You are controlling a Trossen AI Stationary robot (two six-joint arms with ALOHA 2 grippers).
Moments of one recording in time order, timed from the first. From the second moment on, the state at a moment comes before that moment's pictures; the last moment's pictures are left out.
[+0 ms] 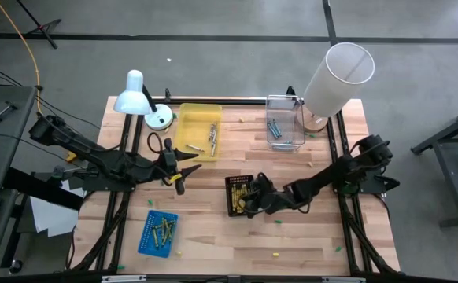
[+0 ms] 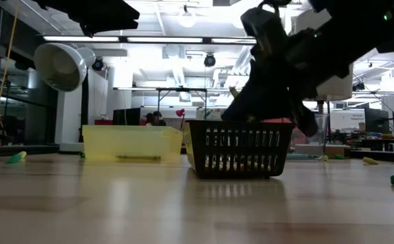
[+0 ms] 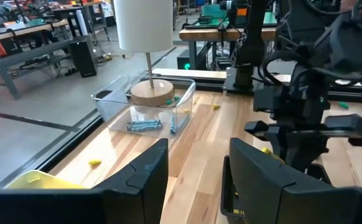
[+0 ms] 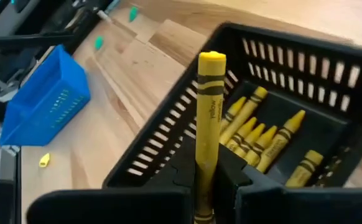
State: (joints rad) left arm -0.38 0.97 0.54 0.21 -0.72 -0.08; right arm 0.41 1.76 0.79 0.32 0.50 1.08
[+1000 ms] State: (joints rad) left arm -0.38 0.97 0.54 0.18 -0.72 -0.10; right arm 0.35 1.64 0.79 0.29 0.32 0.90
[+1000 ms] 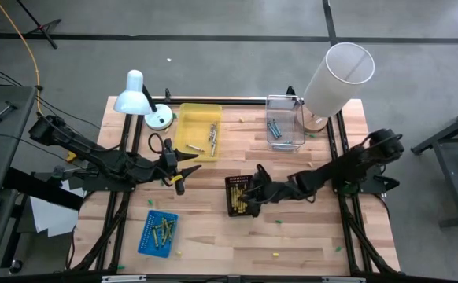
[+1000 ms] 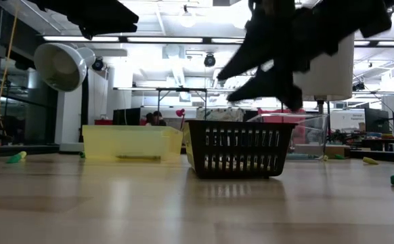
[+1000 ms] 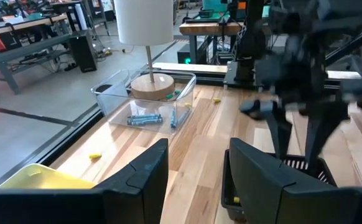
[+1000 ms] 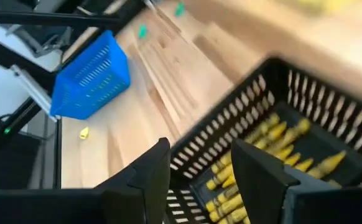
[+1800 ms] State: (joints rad) left arm -0.40 1.01 0.53 0.27 -0.68 -0.06; right arm 0.58 1.12 0.79 -0.58 0.93 0.92
